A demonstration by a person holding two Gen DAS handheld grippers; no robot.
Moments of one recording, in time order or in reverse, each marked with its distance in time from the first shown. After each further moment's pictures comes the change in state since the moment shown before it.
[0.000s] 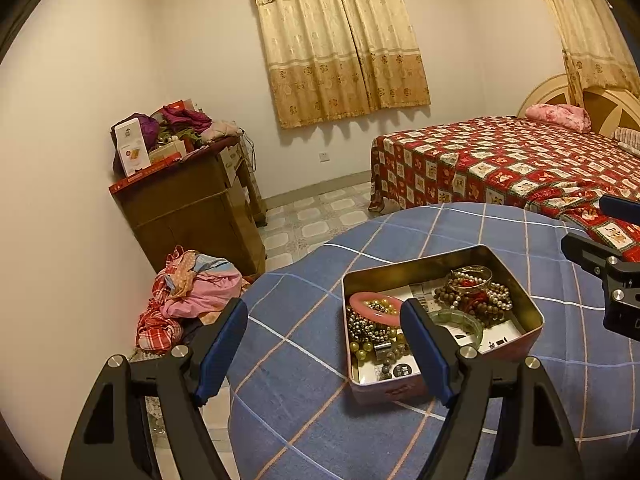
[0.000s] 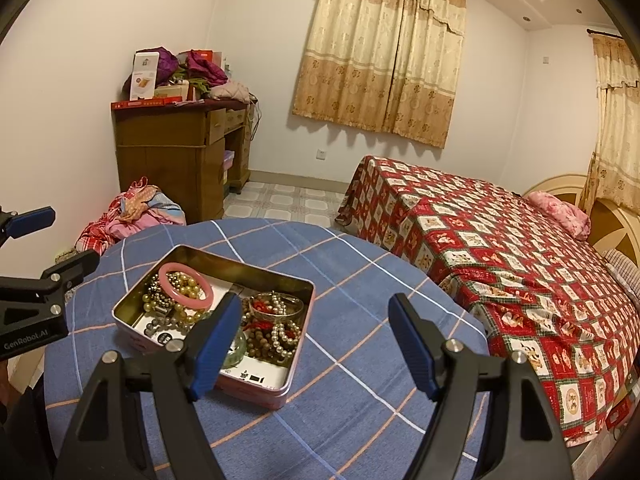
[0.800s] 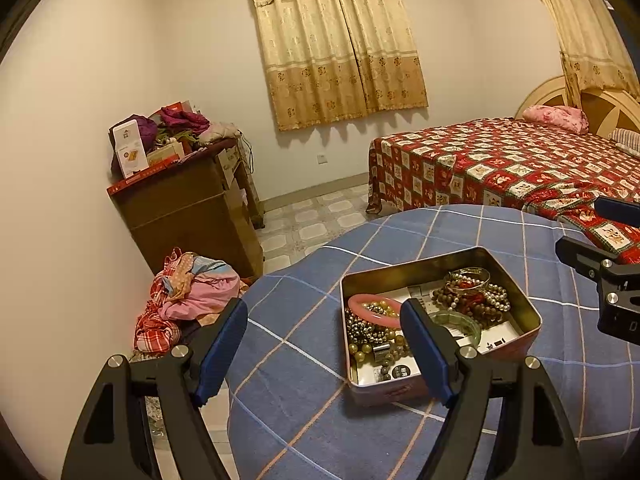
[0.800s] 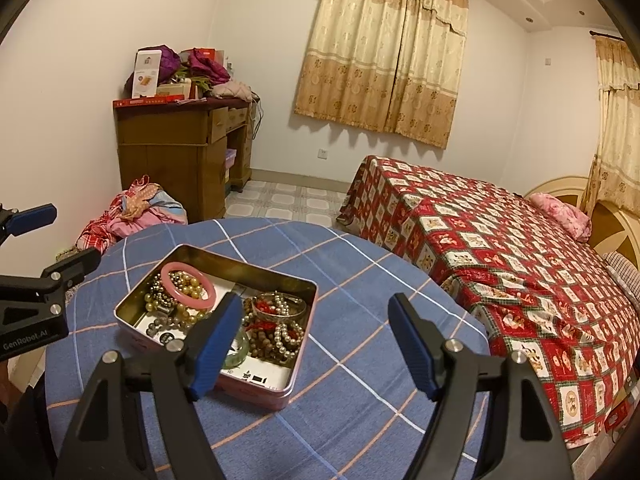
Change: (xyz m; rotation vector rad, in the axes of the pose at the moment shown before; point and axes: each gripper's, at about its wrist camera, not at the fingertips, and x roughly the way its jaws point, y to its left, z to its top) left arm -0.002 0.000 0.000 0.002 -0.008 -0.009; right arm 0.000 0.001 0.003 -0.003 0.003 0.003
